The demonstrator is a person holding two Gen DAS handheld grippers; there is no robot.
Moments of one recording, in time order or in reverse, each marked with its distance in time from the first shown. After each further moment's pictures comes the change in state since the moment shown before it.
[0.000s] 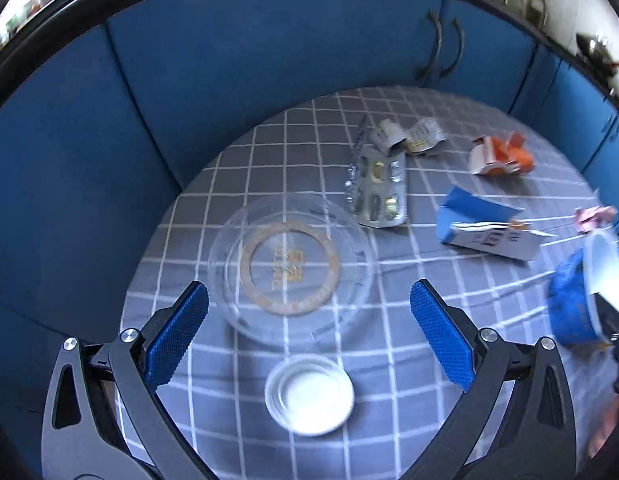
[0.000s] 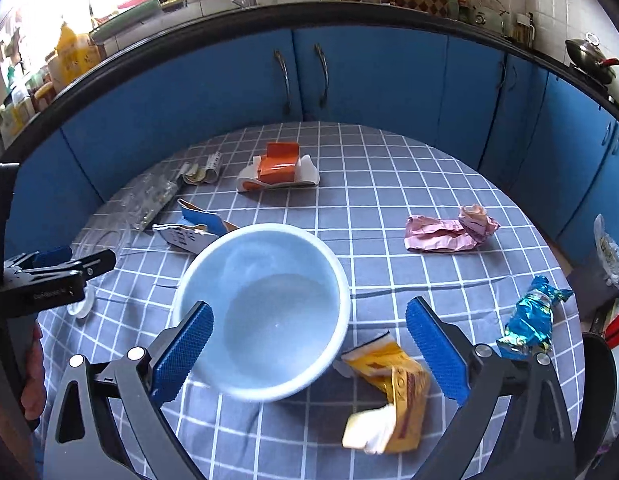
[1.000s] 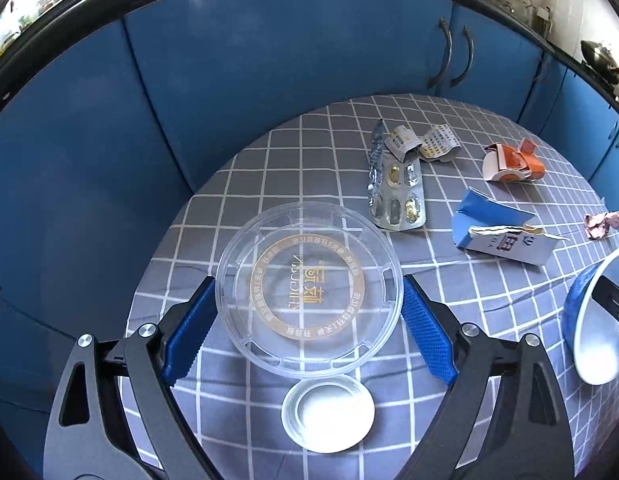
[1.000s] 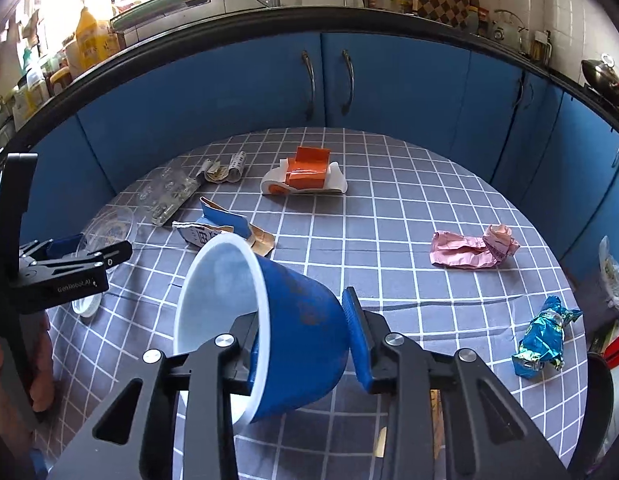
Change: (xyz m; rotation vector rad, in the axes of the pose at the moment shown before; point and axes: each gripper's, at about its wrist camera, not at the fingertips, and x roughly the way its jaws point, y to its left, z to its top) left arm -0.002 0.008 -0.009 -0.034 -0.057 0.007; right arm -0.009 0.017 0.000 -0.060 -0.036 0.051
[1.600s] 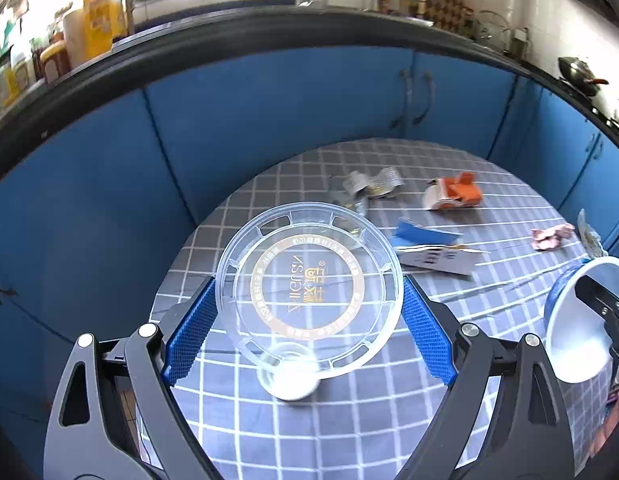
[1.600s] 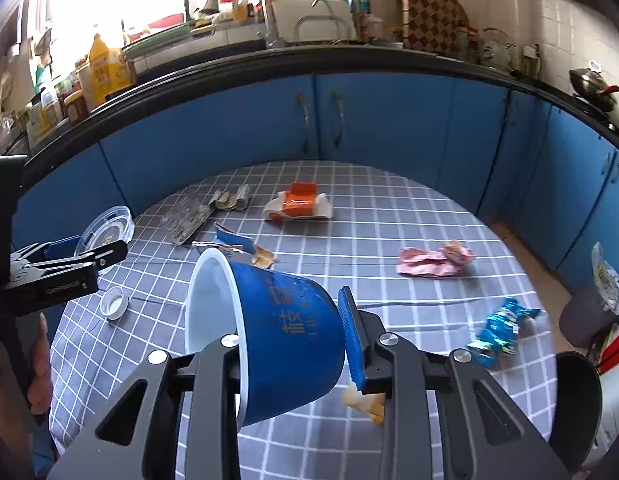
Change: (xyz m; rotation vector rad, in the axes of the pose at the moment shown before) left arm -0.073 -0.021 -0.004 0.024 -0.117 -0.046; right arm -0.062 -0.015 -0.006 0.011 -0.089 -0.018
